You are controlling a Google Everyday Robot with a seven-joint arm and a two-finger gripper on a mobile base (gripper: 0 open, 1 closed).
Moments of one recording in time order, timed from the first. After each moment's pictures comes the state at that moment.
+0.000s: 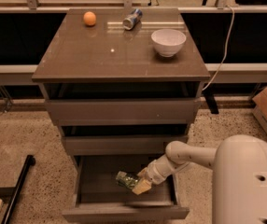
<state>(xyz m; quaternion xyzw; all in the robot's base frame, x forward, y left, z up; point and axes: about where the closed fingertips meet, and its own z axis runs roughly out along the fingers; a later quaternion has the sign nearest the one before) 0.520 -0.031 0.330 -0.54 0.76 0.33 0.15</state>
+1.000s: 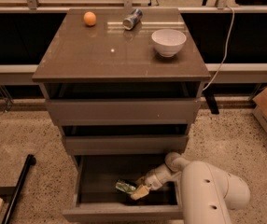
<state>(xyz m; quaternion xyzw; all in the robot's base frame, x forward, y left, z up) 0.535 -0.029 0.191 -0.51 0.72 0.45 0.14</state>
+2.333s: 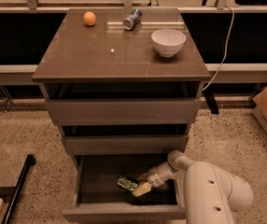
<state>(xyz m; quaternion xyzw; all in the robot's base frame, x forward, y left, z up) 0.556 -0.036 0.193 -0.51 0.73 0.43 0.17</state>
